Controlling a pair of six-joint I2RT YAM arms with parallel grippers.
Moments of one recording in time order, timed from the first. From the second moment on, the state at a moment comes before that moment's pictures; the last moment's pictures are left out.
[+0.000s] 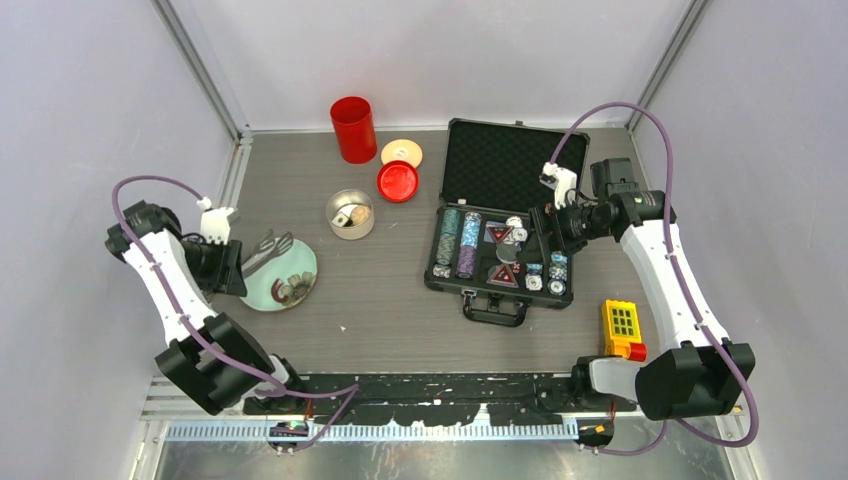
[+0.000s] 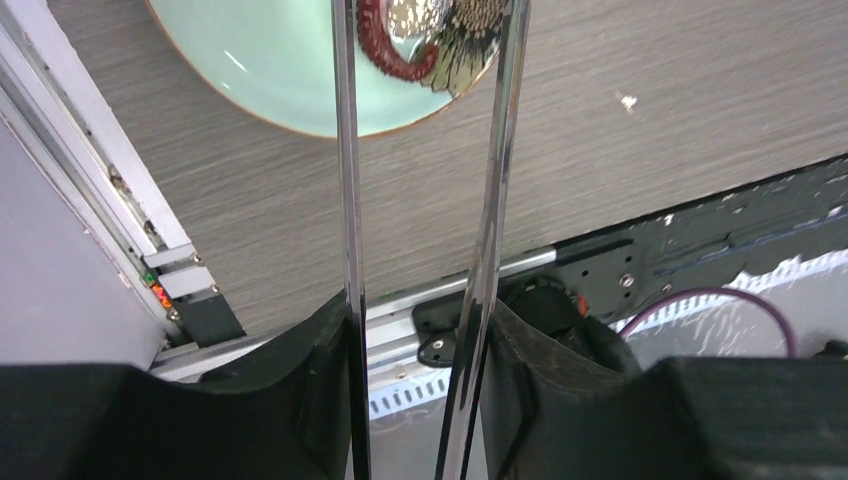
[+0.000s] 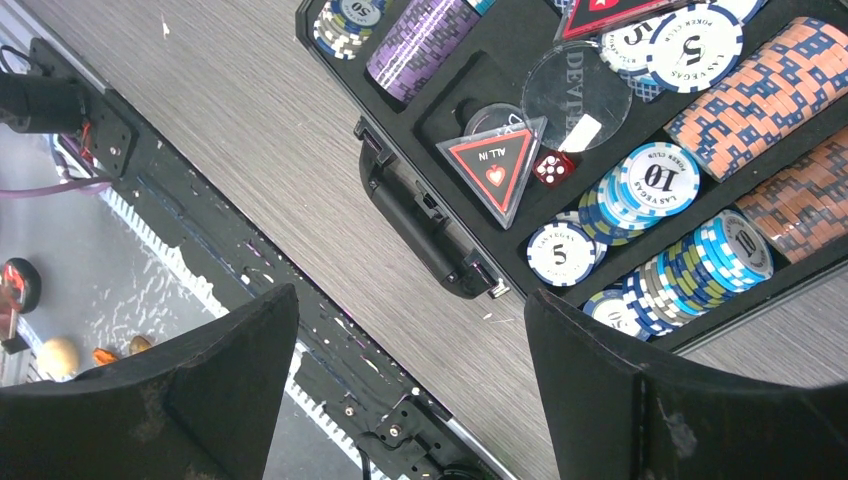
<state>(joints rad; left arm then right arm) 0.68 1.30 1.31 -1.46 0.41 0.83 0.06 1.23 1.22 -1.09 -0.65 -0.26</state>
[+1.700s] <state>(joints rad) 0.70 1.20 1.08 -1.32 0.09 0.91 0.06 1.25 1.19 -1.10 -0.67 -0.34</state>
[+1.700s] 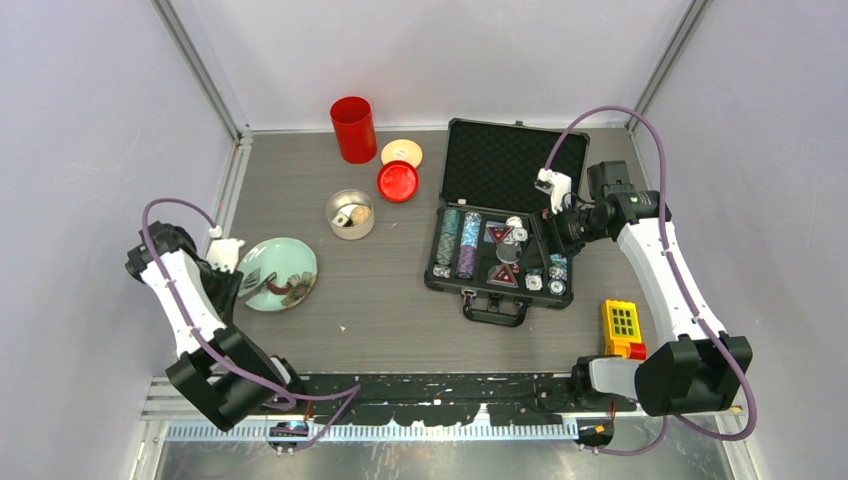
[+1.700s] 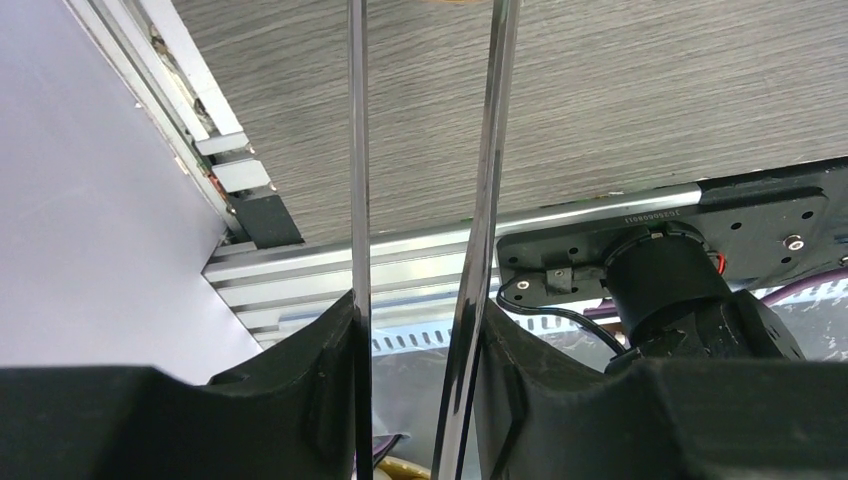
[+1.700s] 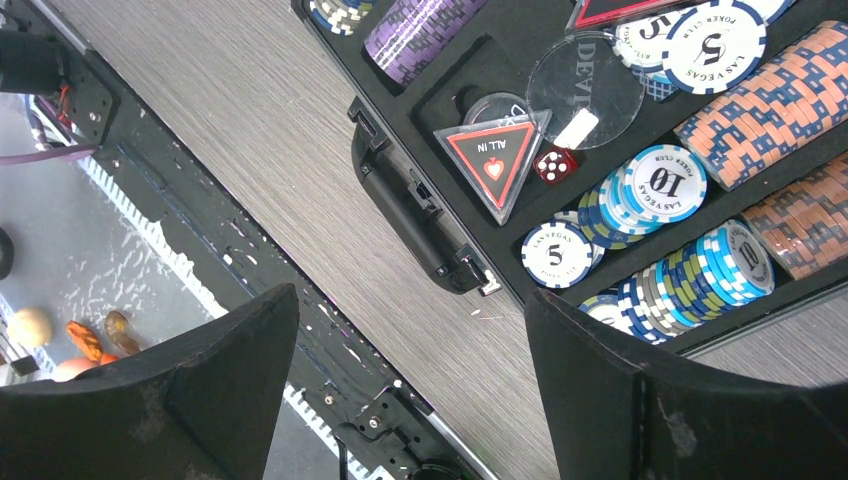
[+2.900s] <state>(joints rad) 0.47 1.22 1.06 -1.27 0.05 0.79 0.06 1.25 1.19 -1.10 -0.65 -0.34</state>
